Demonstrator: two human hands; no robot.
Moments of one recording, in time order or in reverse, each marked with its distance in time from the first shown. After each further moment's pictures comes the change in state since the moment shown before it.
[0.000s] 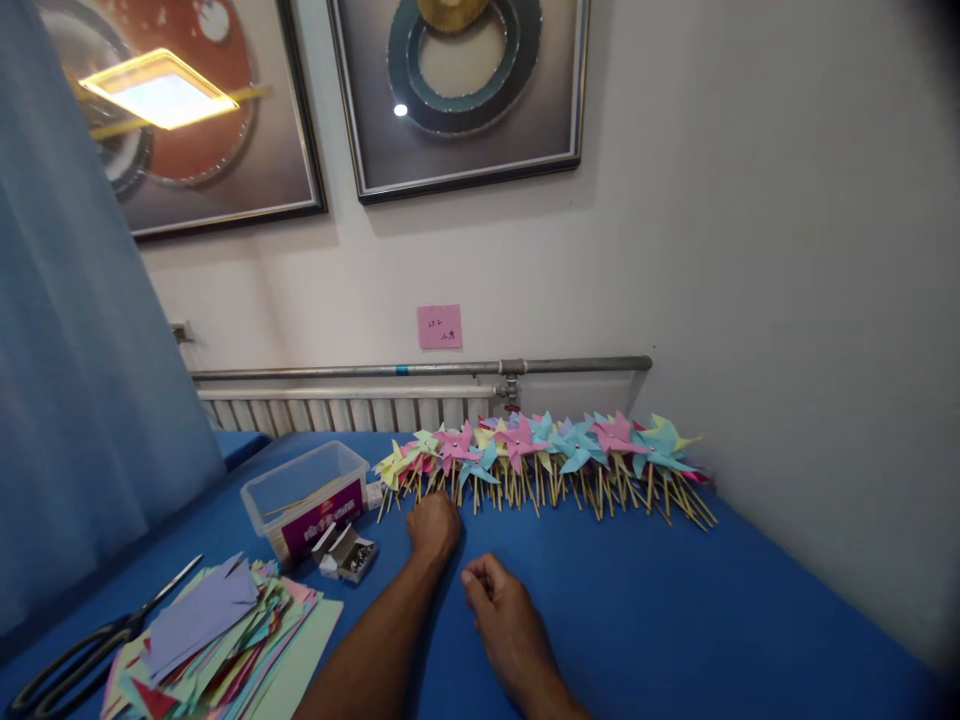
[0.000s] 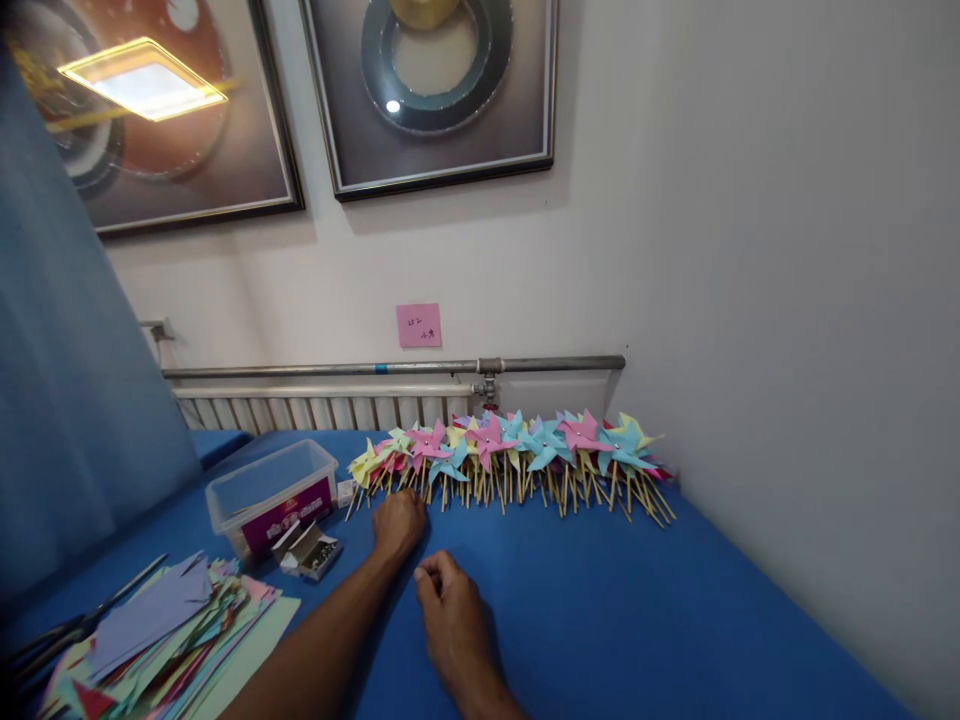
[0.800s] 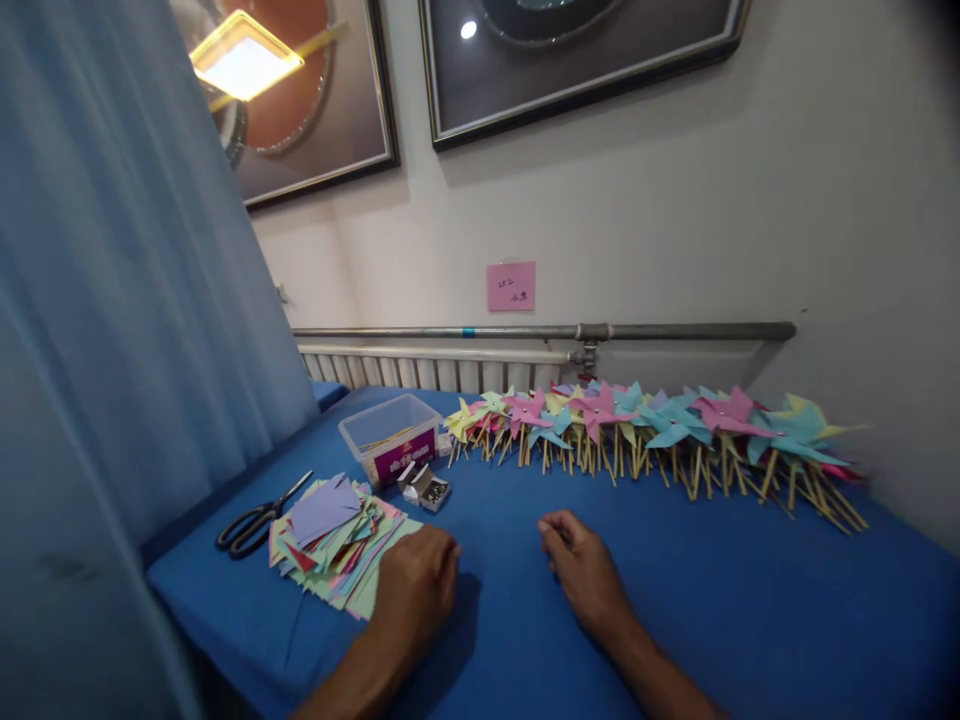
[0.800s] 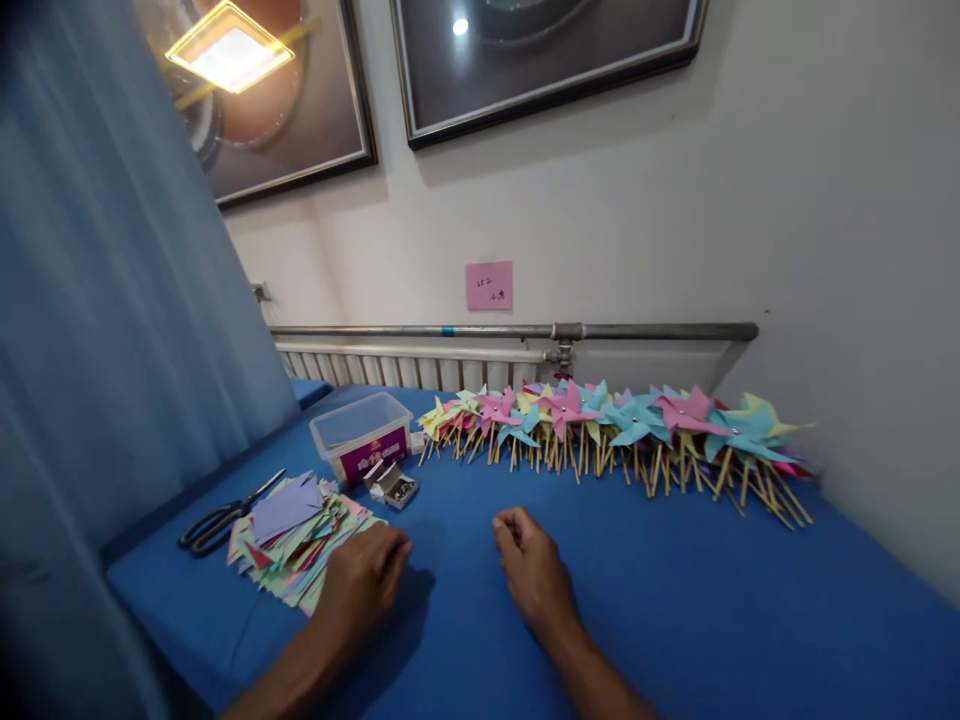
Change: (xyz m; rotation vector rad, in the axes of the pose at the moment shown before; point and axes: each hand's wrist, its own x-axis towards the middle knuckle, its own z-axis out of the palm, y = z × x) left_hand -0.158 -0.128 -0.079 -0.039 0.139 0.277; right_hand 0.001 -0.001 -0.002 -0.074 -0.030 0.010
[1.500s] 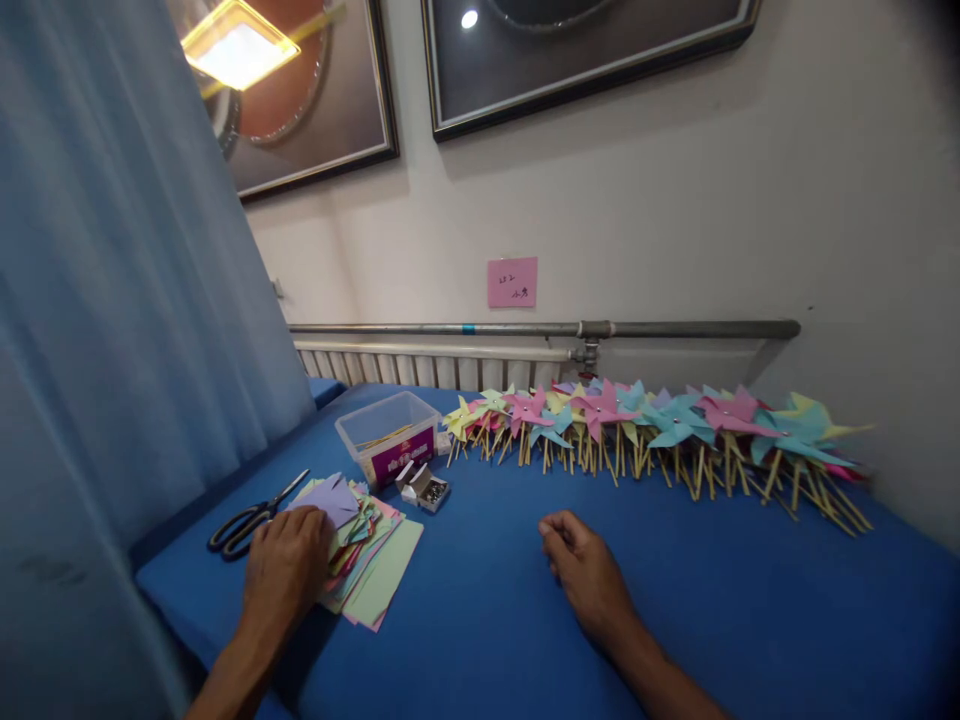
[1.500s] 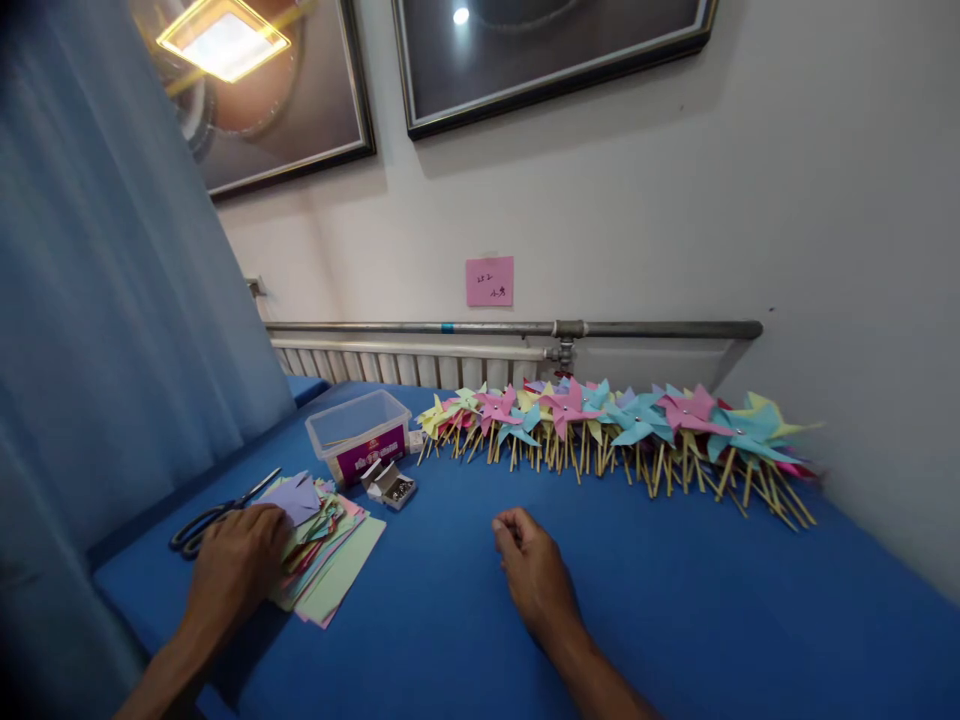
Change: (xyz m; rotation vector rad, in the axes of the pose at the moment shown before) left_hand -0.015 -0.132 -0.054 0.662 0.110 -0.185; right_hand -0.001 0.000 -0.001 -0.013 -0.017 -0.006
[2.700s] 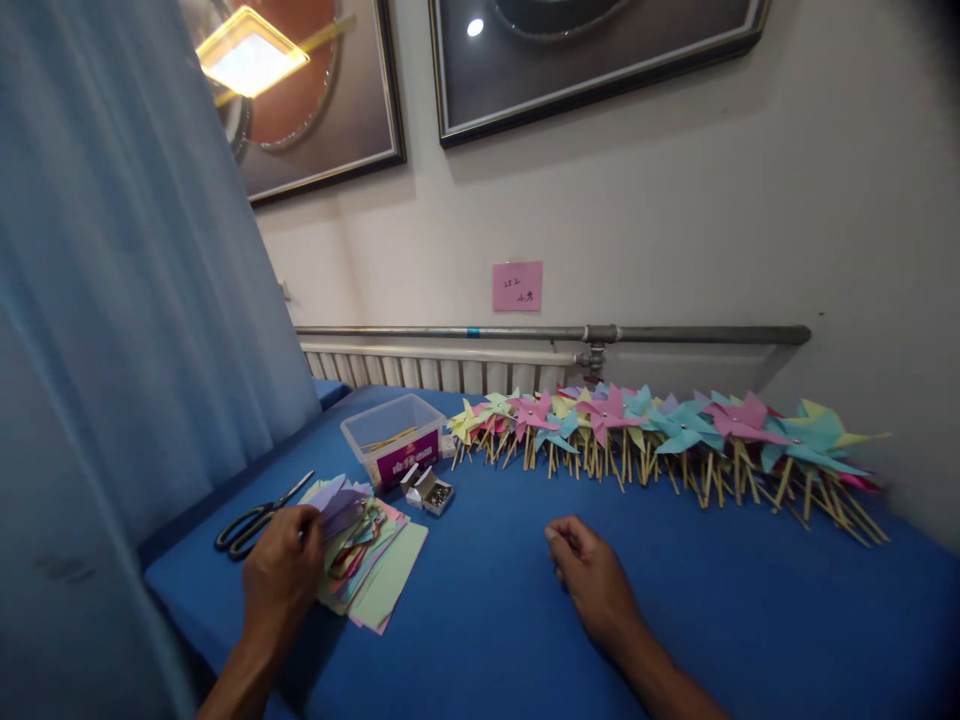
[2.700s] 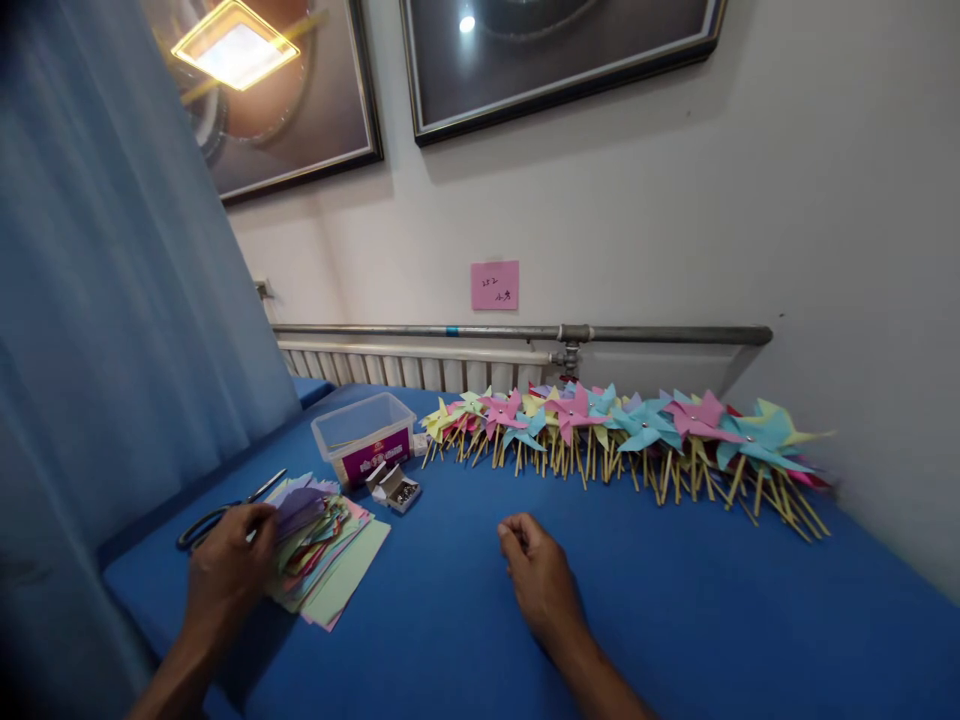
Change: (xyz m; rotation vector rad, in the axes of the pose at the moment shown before) left_hand -0.002 0.002 0.002 -0.371 0.396 -0.222; right_hand -0.001 -0.006 0.000 0.006 0.005 0.027
